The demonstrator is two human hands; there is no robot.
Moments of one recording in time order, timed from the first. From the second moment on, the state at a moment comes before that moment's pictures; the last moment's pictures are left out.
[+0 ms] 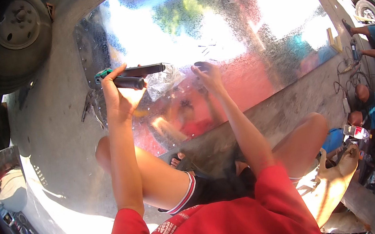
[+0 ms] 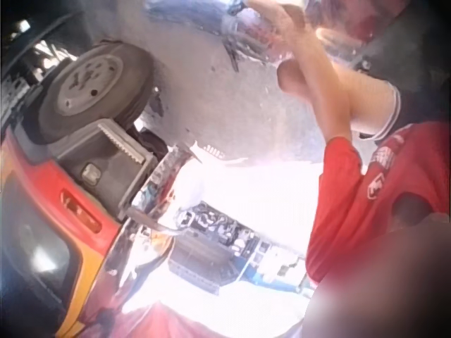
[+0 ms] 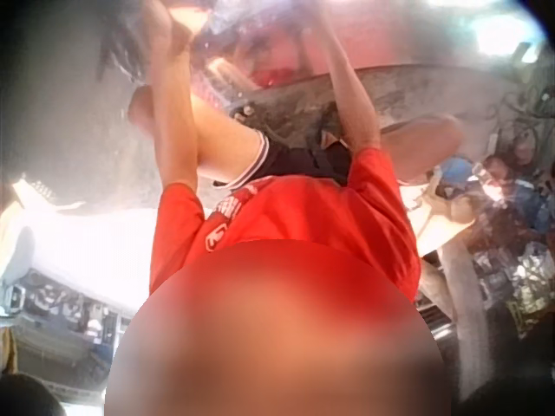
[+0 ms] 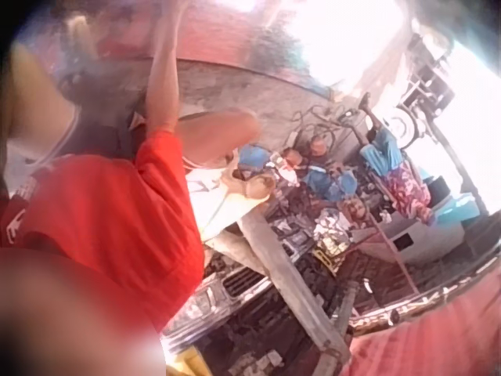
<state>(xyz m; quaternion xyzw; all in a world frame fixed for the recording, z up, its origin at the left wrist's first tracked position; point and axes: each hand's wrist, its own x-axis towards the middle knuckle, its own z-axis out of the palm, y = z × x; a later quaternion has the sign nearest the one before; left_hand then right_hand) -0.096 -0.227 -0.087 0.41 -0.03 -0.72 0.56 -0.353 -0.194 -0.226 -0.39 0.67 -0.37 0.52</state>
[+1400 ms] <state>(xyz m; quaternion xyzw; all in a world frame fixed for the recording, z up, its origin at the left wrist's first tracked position) -0.230 -0.201 -0.097 0.40 -0.44 -0.60 0.53 -0.357 -0.167 -0.088 -0.70 0.51 -0.25 0.43</state>
